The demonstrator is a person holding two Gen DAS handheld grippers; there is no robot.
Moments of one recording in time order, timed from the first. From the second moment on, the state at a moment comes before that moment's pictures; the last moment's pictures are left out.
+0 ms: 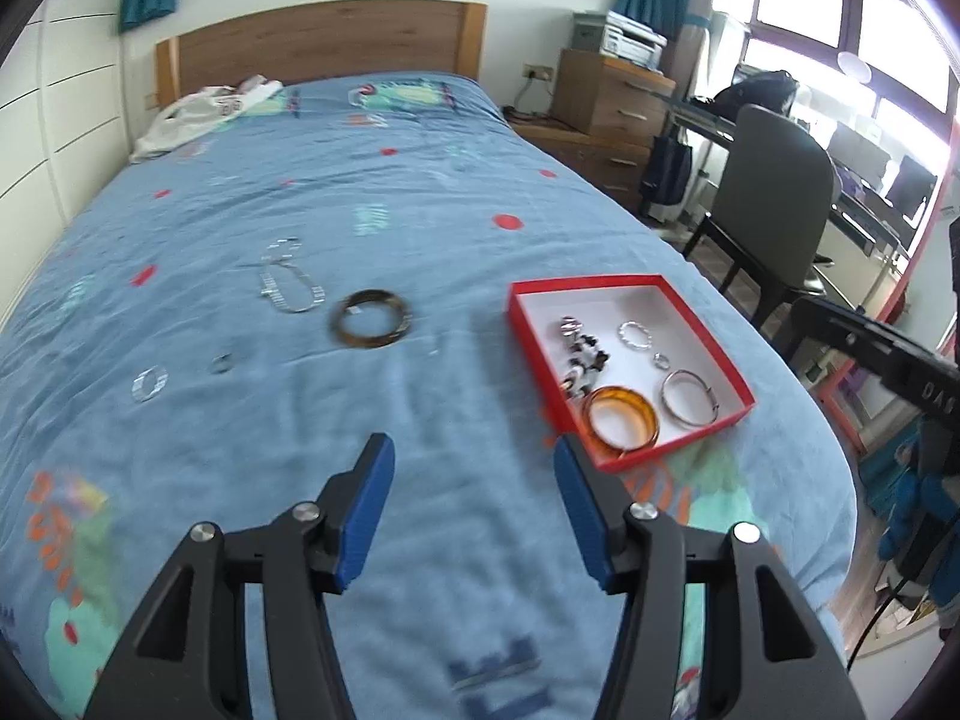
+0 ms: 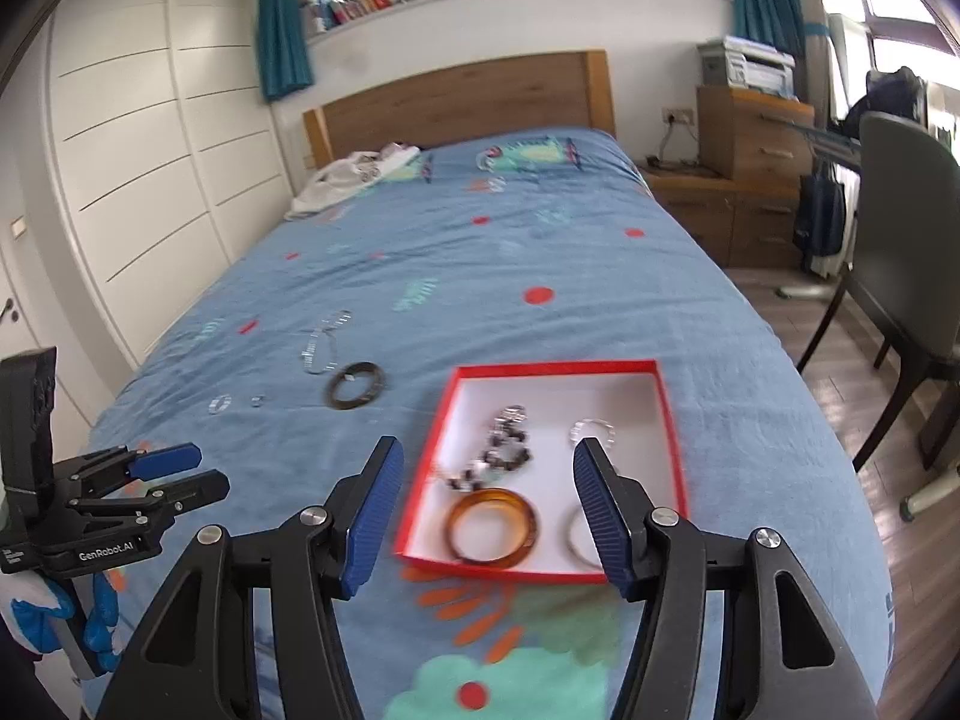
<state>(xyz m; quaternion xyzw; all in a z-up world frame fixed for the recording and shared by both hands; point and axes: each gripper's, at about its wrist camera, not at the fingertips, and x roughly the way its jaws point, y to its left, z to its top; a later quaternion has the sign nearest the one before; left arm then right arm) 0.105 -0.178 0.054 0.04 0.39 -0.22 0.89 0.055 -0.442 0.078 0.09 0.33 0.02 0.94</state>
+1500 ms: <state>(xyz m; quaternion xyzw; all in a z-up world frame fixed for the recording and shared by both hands) 0.116 0.021 -0.037 -0.03 0.46 -0.08 0.88 0.114 -0.293 0.000 0.08 0.39 0.10 0.91</state>
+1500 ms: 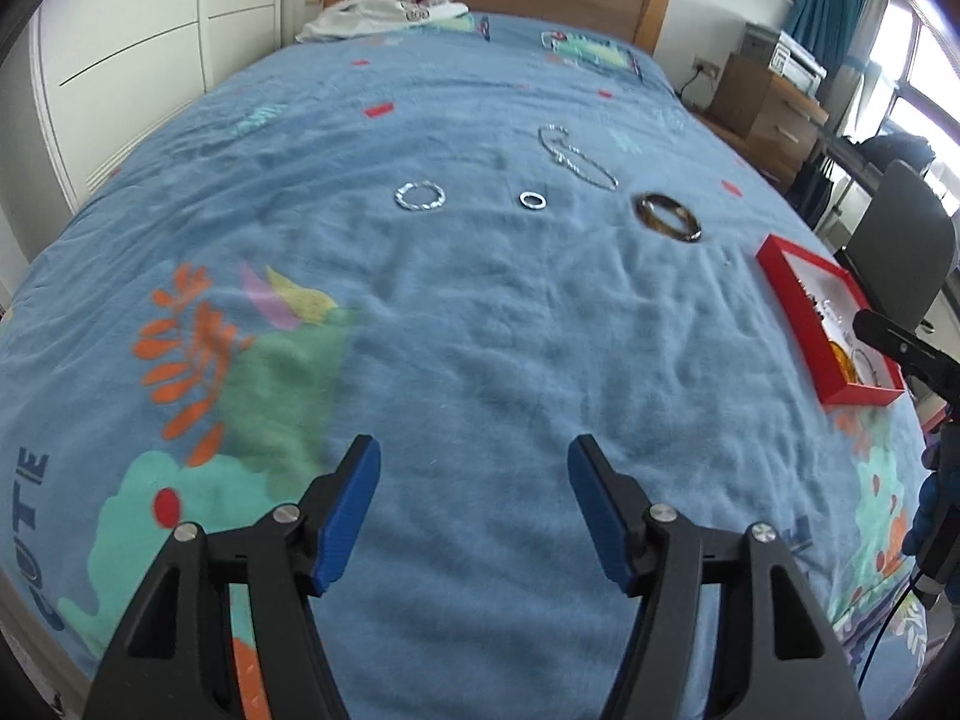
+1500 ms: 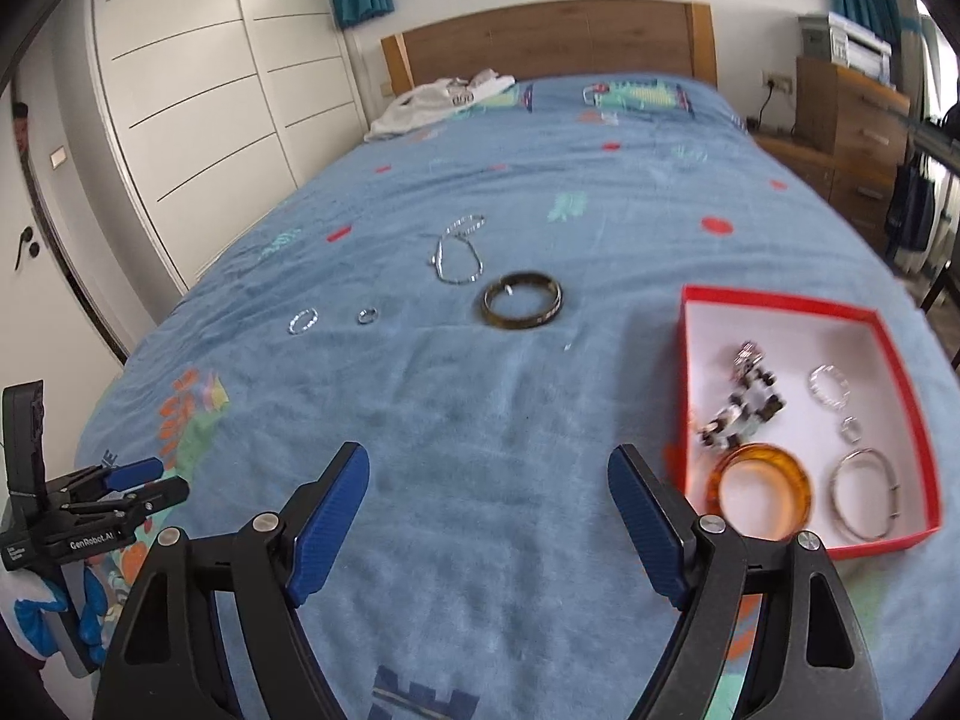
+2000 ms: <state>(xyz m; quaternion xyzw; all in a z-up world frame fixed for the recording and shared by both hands) 0.220 -0.039 -0.037 -0.01 0.49 -0.10 0.87 0.191 -0.296 -0.036 0.09 0.40 0.12 0.90</state>
